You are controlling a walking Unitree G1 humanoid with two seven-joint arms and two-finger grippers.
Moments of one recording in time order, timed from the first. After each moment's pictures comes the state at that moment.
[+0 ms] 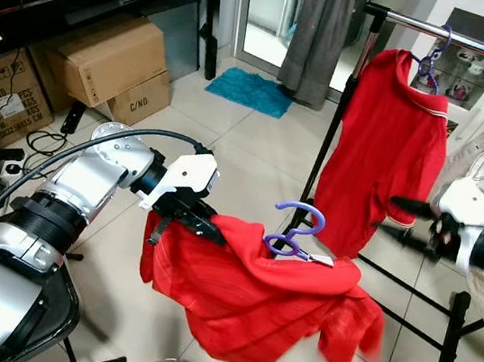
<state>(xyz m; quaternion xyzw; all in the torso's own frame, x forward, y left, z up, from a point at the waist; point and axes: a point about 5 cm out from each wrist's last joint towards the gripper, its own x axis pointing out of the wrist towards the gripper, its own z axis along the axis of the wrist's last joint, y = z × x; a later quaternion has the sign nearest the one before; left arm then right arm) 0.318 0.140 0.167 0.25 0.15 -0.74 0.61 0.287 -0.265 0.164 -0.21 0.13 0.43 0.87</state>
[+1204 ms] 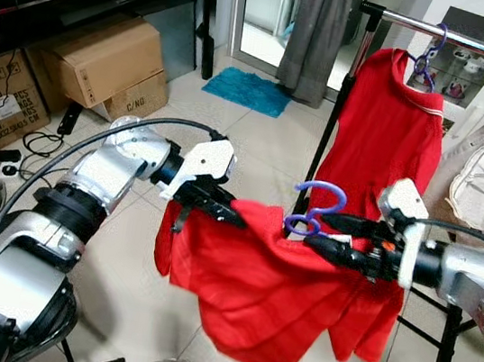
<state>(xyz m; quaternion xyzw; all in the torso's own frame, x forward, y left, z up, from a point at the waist) 0.333 0.120 0.171 0.24 0.12 -0.72 0.63 0.265 -0.181 0.167 -0.04 0.19 0.49 0.85</state>
